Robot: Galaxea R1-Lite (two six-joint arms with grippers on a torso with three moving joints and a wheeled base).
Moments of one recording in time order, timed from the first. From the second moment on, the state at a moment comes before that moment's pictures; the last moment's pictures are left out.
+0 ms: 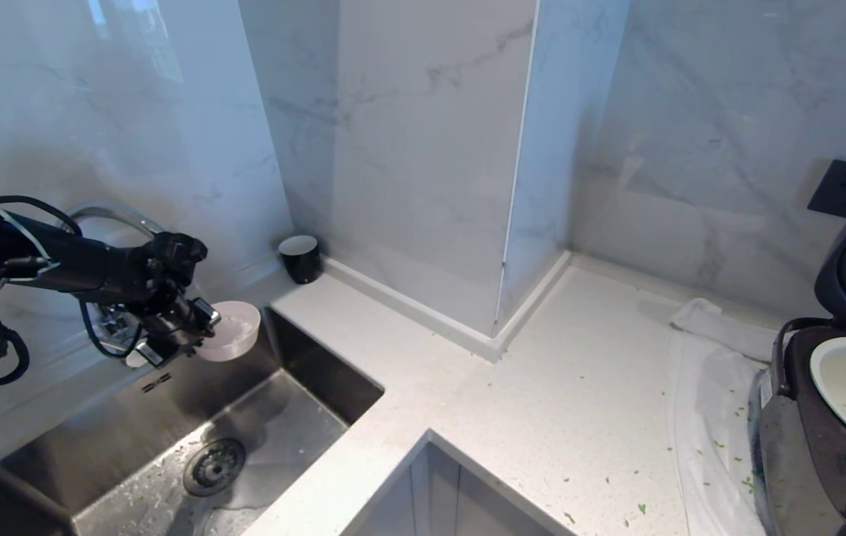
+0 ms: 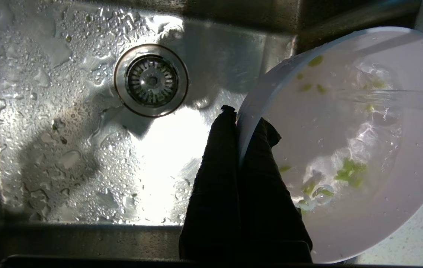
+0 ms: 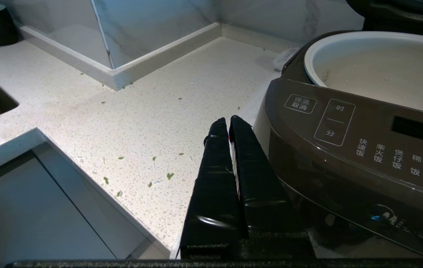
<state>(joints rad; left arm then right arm) 0.09 2.29 -1.61 0.33 0.22 -0.87 0.00 0.00 0.00 0.00 0.00 -0.01</state>
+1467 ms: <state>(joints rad) 0.07 2.27 -1.61 0.37 0.18 -0.91 0.00 0.00 0.00 0.00 0.00 -0.01</state>
